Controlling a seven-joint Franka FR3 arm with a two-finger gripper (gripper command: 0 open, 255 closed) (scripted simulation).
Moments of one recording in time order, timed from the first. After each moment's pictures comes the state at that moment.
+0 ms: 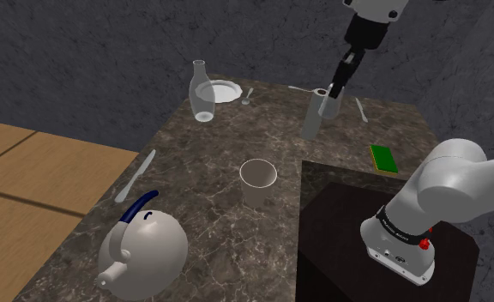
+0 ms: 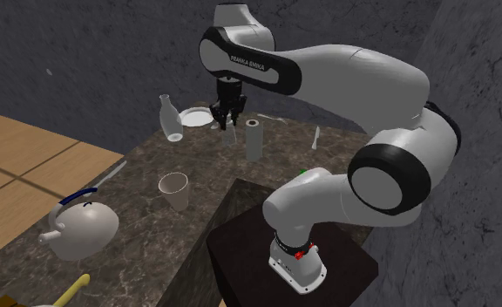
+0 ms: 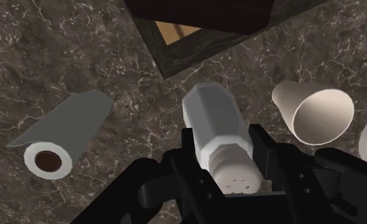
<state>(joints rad) 0.07 -0.82 0.05 -2.36 0.09 1.63 -0.10</state>
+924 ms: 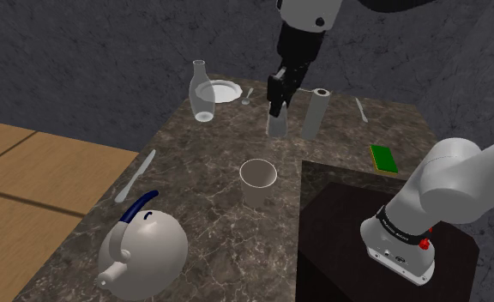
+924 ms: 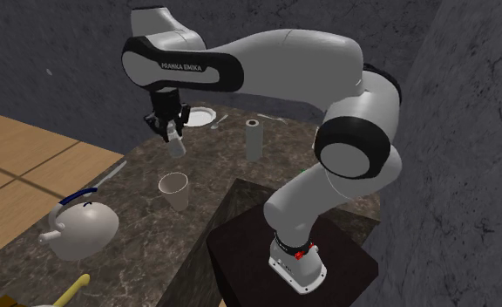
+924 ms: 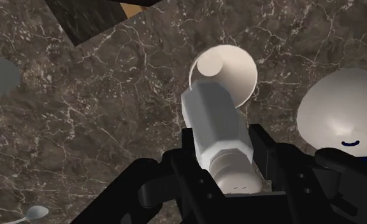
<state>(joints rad) 0.12 -0.52 0.35 -2.14 0.20 1.73 0.21</state>
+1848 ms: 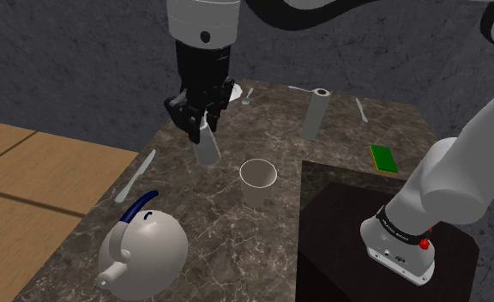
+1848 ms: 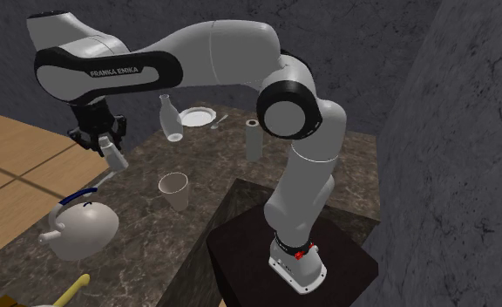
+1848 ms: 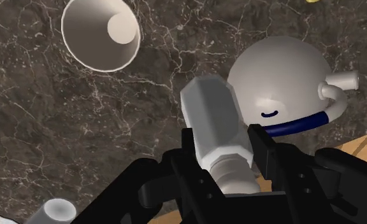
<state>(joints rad) 0.15 -0.03 0.65 -1.69 0.01 1.76 0.60</state>
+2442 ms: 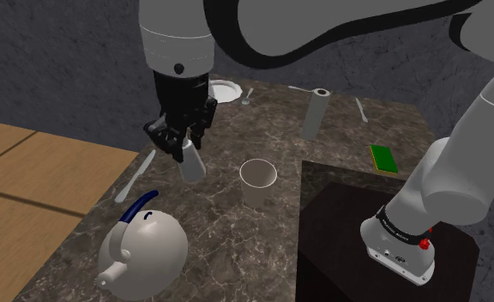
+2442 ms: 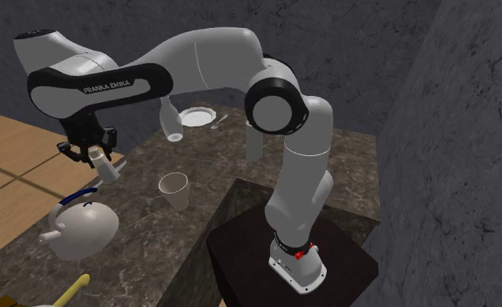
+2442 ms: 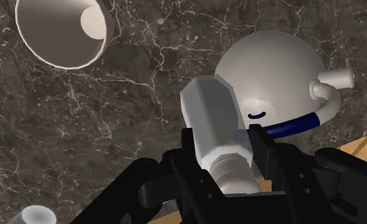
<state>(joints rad) 0.19 0.08 0.69 -1.66 -0.08 1.82 0.69</state>
